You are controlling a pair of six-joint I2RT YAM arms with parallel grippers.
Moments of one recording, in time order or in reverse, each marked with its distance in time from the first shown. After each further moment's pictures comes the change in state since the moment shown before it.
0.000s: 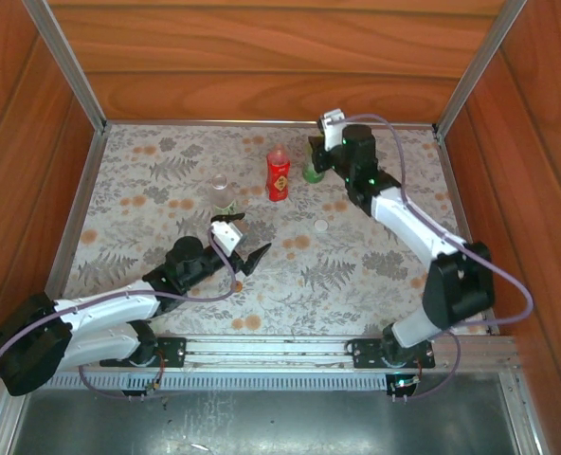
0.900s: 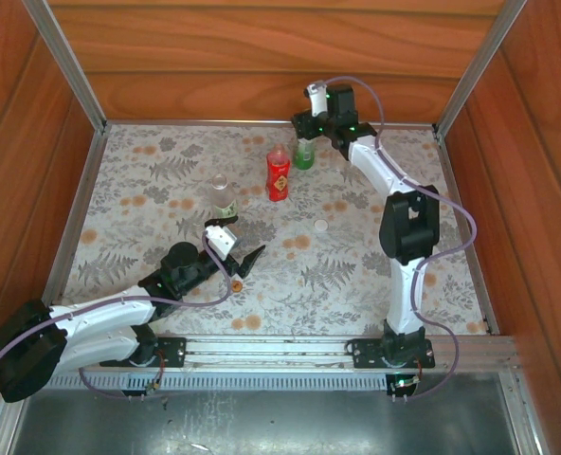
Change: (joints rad) left arm 0.005 -0.048 -0.051 0.005 -0.039 0.000; right arm -0.083 0.509 0.632 -0.298 -0.132 -0.011
